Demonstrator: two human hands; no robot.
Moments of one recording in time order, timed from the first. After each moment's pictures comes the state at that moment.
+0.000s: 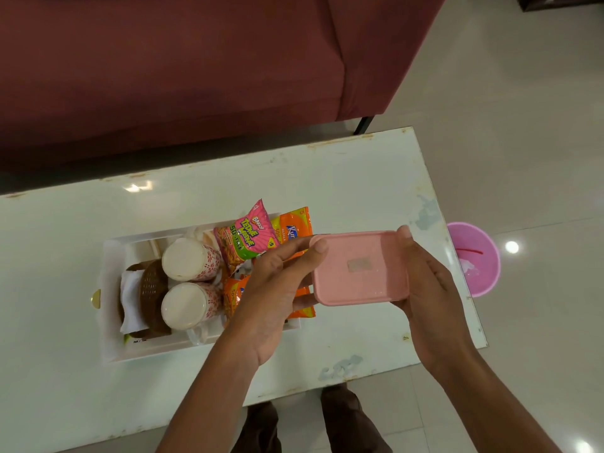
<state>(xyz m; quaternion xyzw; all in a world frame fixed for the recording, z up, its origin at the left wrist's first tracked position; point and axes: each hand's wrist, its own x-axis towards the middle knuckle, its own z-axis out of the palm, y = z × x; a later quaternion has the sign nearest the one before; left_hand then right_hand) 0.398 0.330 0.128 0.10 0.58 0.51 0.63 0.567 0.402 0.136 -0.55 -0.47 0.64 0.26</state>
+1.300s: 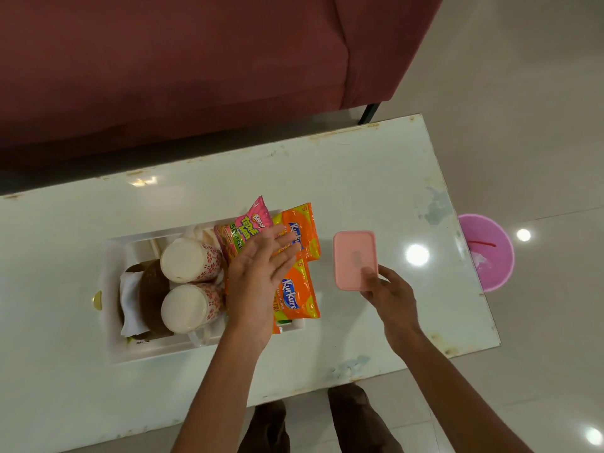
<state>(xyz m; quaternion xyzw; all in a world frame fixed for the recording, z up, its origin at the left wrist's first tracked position) 0.385 0.335 0.077 -0.01 0.62 0.61 0.49 0.575 0.397 0.001 -0.68 -0.38 0.60 0.16</state>
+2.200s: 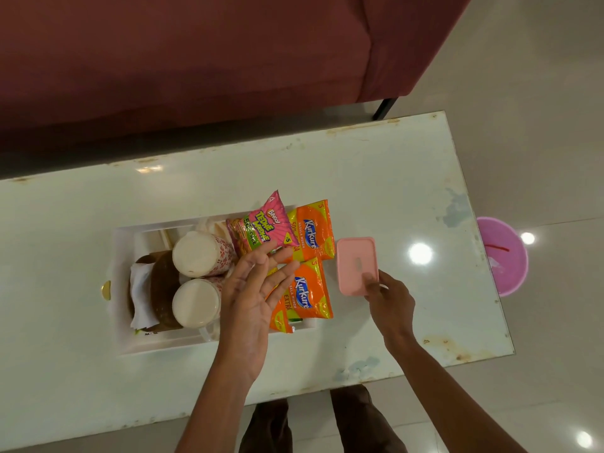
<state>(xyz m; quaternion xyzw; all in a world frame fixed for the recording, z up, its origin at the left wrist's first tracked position) 0.369 0.292 0.069 -0.01 0.58 0.64 0.50 0.556 0.385 -0.036 -0.68 -0.56 0.45 0.10</state>
